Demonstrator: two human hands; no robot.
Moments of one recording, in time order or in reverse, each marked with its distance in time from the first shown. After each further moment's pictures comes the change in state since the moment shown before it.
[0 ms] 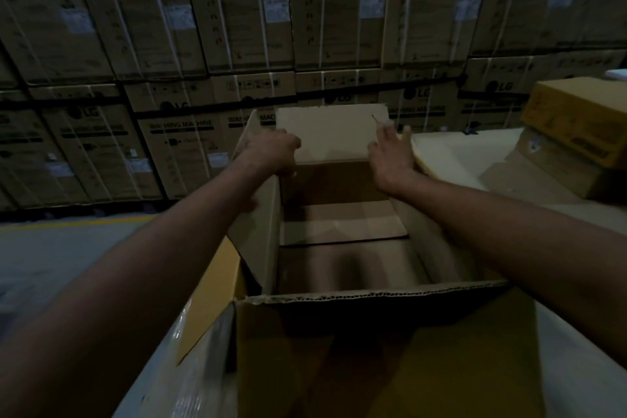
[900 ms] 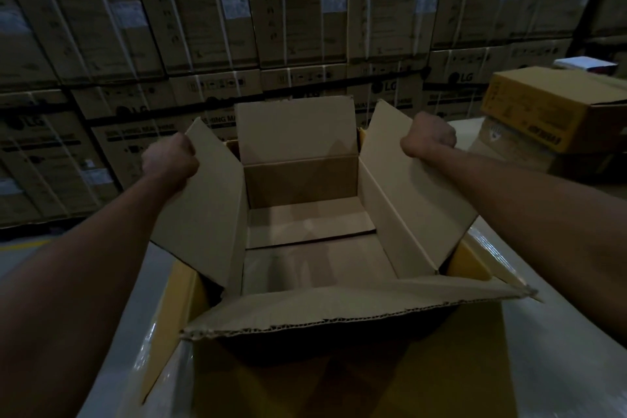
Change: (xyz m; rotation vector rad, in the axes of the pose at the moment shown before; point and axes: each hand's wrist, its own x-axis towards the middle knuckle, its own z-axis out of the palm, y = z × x) left_hand 0.037 -0.092 0.050 -0.249 0.233 -0.423; right_hand 0.028 0.118 0.039 0.578 -0.027 0.513
